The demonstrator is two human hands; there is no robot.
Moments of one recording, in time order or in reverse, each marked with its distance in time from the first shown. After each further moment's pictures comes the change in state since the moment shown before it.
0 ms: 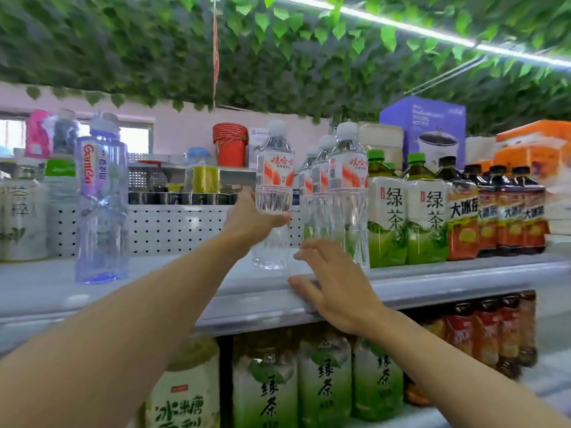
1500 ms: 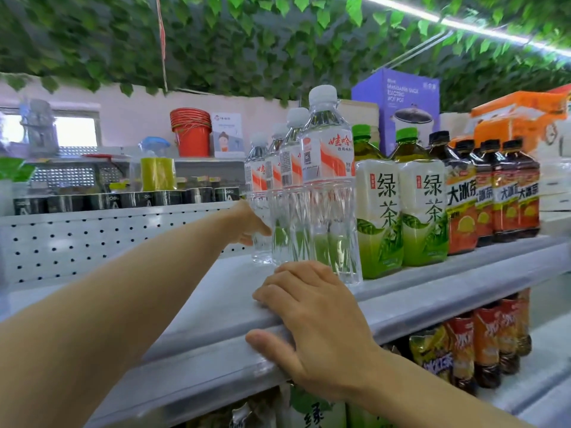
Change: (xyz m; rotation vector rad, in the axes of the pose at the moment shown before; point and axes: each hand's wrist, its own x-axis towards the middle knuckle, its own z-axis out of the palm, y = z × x) left_hand 0.140 -0.045 0.077 0.228 -0.360 -0.235; right_hand 0.002 0.008 0.014 -0.102 0.048 -0.103
